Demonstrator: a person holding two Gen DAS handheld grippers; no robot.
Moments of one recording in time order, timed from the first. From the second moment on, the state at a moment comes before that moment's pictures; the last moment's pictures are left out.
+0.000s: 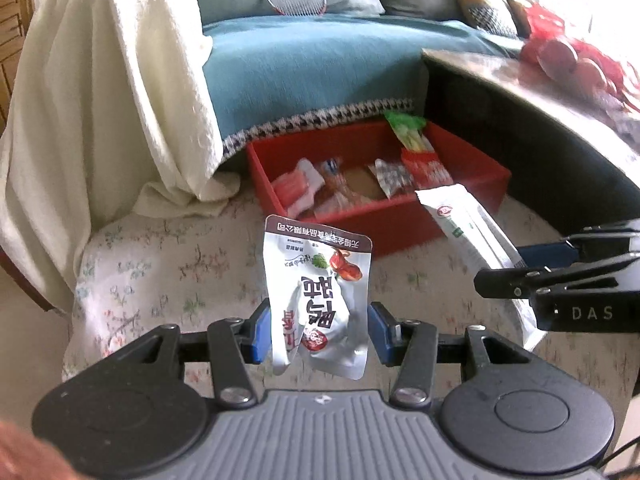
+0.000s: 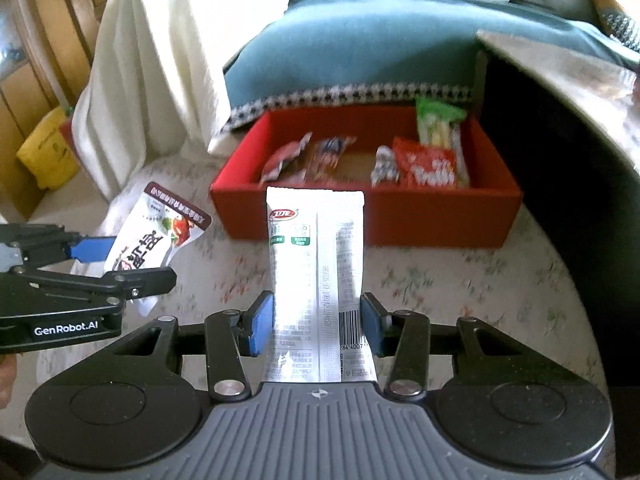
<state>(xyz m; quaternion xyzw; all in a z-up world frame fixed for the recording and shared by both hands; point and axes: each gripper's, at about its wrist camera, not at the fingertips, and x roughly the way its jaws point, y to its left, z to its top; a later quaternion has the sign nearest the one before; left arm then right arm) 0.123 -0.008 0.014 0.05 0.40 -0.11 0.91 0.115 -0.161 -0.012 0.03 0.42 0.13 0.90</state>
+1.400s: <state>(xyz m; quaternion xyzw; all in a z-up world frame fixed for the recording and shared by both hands) 0.284 -0.053 -0.034 0.01 0.37 -0.07 0.93 0.270 -0.189 -0.048 0.08 0.33 0.05 0.94</state>
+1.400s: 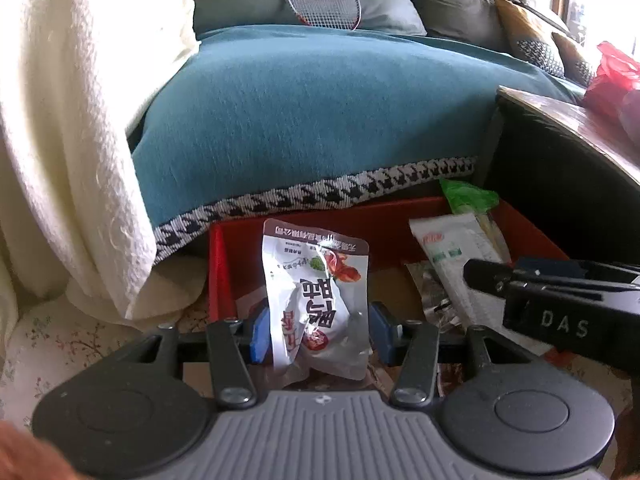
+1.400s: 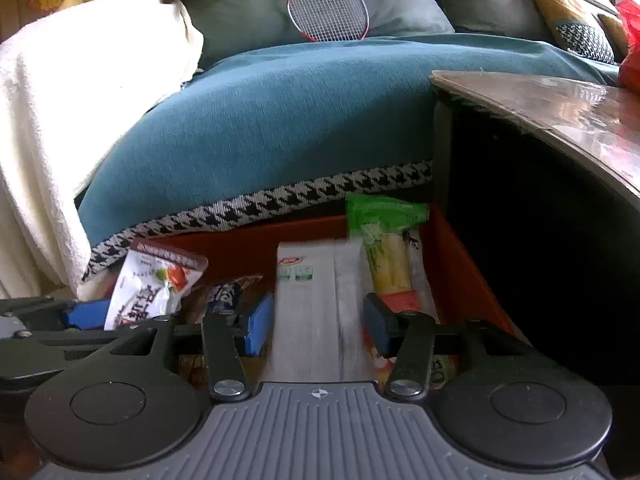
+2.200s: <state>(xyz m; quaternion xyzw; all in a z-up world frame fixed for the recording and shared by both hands) 0.185 -0.018 0.065 -0.01 0.33 -0.03 0.94 0.183 -0.170 0.044 0.05 0.28 0.05 0.96</state>
